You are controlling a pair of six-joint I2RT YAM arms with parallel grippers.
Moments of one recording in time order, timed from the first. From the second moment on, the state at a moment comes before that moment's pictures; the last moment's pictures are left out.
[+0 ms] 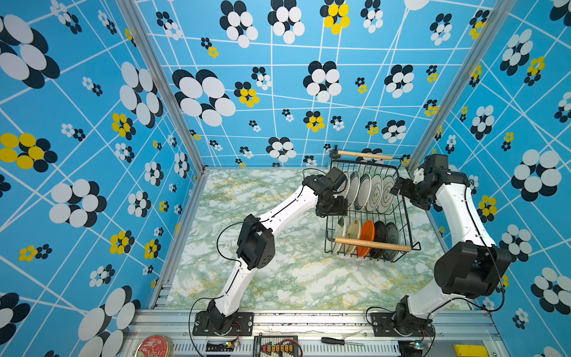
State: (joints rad) left arm -0.80 2.27 2.26 -1.05 0.22 -0.64; right arm -0.19 1.64 1.61 -1.05 -0.13 0.27
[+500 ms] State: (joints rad) left arm -0.86 2.34 2.34 -1.02 0.27 -0.69; right arm -0.19 1.61 1.65 -1.06 -0.17 0.28
